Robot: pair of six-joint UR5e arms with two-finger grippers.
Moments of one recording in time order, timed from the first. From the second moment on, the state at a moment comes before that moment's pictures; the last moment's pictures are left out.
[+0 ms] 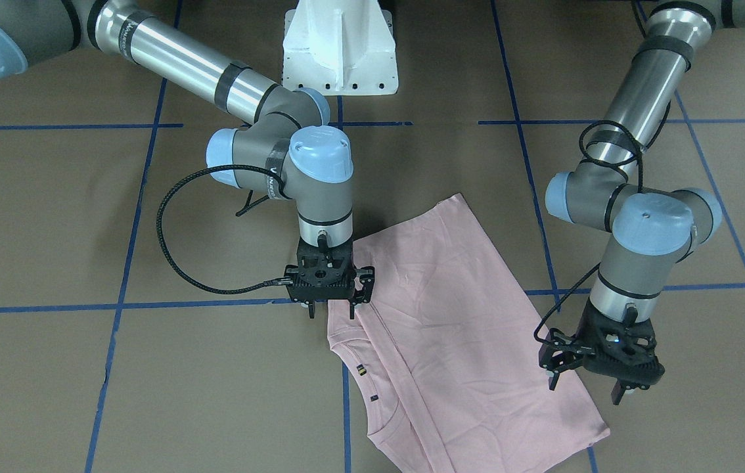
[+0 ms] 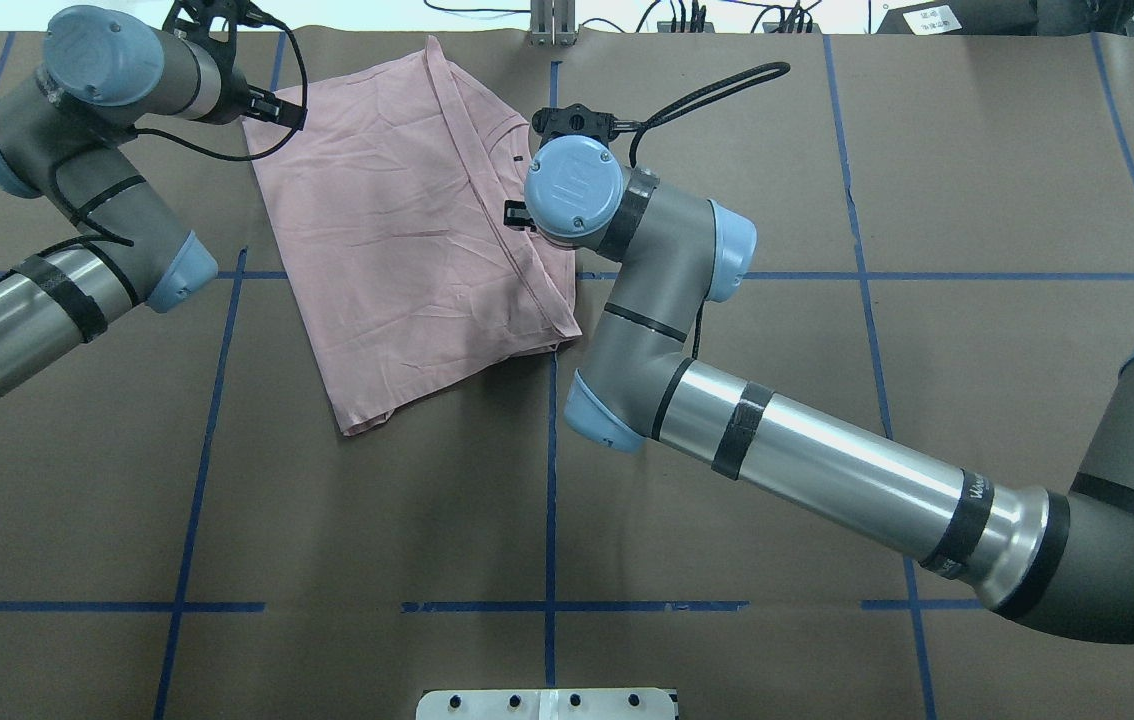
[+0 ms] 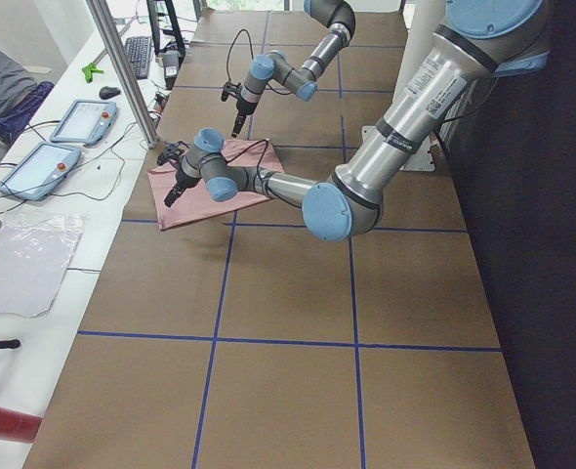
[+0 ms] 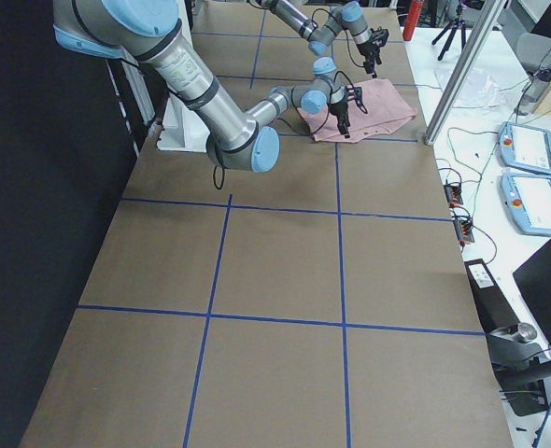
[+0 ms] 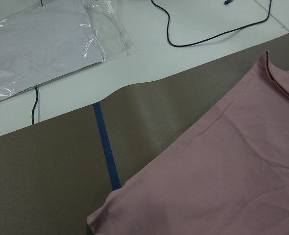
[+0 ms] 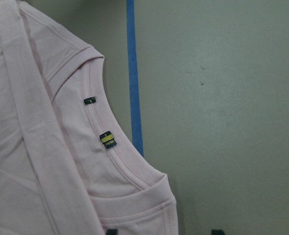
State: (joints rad) left arm -0.95 -2.25 -1.04 -2.39 -1.73 -0.62; right arm 0.58 -0.60 1.09 -1.18 1.55 1.26
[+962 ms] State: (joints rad) left arm -0.94 -2.25 -1.04 -2.39 -1.73 -0.62; right arm 0.55 -0.61 1.05 -1.15 1.53 1.29
